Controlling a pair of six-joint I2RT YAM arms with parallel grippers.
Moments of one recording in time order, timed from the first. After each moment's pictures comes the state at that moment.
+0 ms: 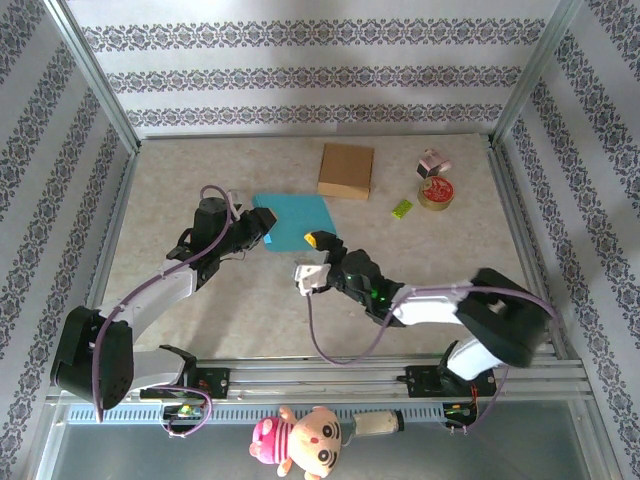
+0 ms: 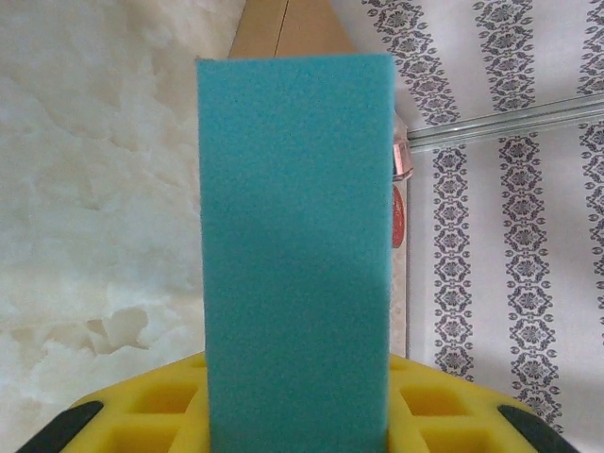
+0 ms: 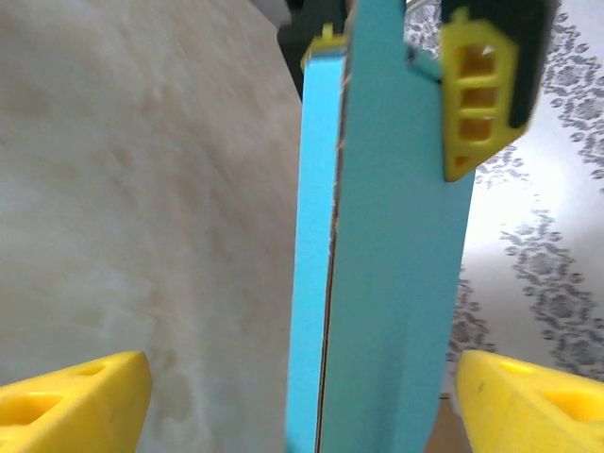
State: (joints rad) left arm -0.32 1.26 0.70 0.10 0.35 -1.06; right arm 0.91 1.65 0.57 0.88 0.16 -1.02
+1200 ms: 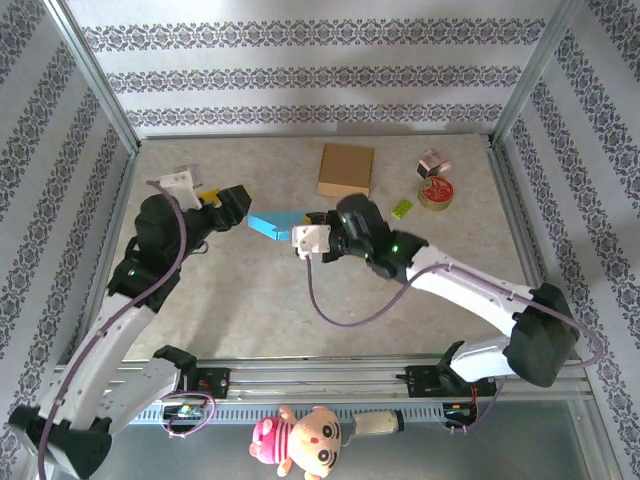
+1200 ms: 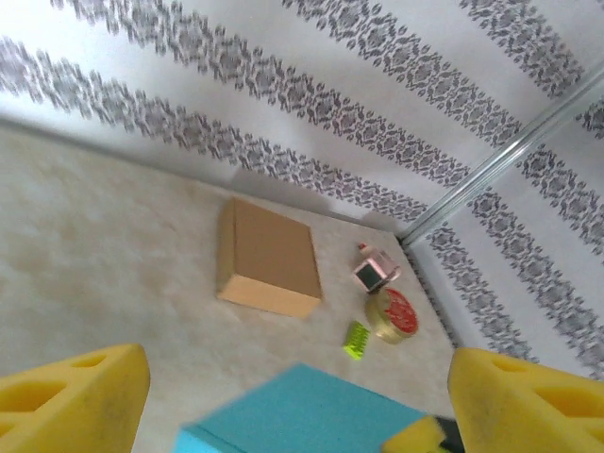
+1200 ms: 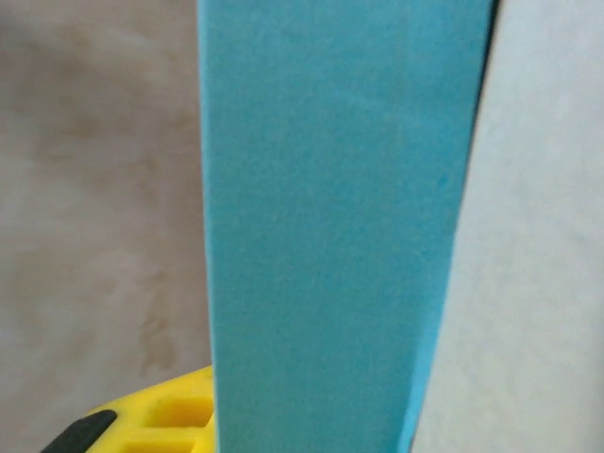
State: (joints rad) left arm -0.32 0.84 0.93 -0.29 0.09 -0.53; right arm 0.81 1.39 1.11 -0.30 -0.16 -0.95
